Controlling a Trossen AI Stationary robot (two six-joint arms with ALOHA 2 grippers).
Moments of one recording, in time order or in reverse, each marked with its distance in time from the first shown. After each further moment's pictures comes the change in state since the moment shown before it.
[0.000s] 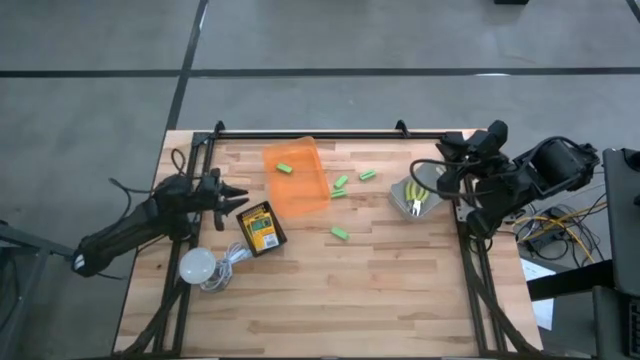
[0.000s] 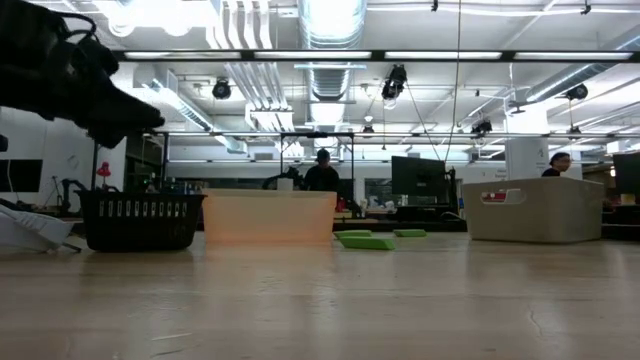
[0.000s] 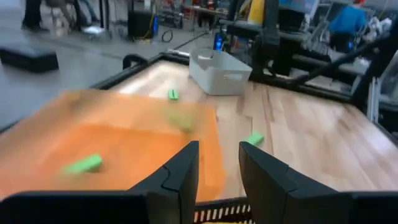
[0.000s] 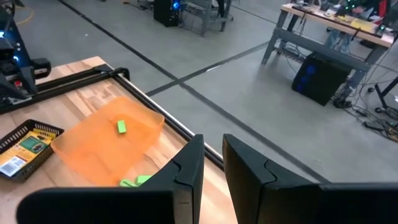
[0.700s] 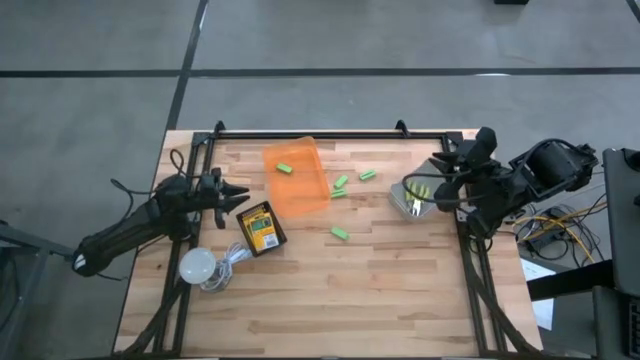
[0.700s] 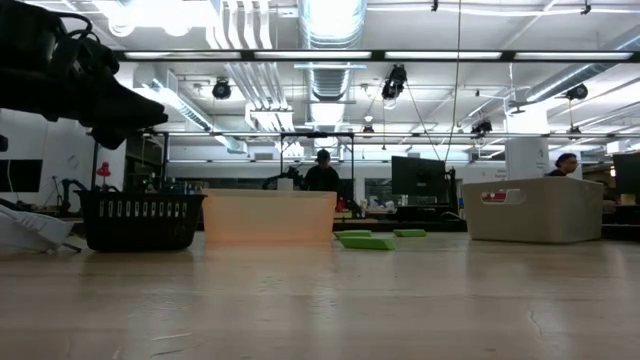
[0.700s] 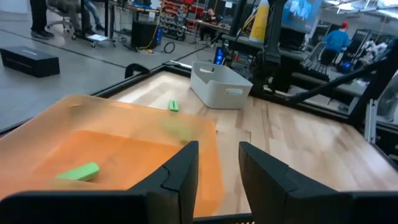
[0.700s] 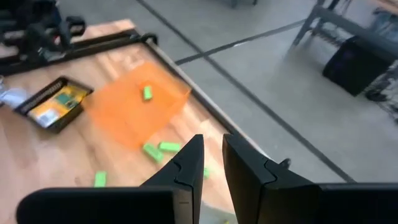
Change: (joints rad) left arm -0.001 0.014 -0.034 0.073 -0.015 -0.070; right arm 0.000 0.019 0.000 0.014 -0.171 -0.065
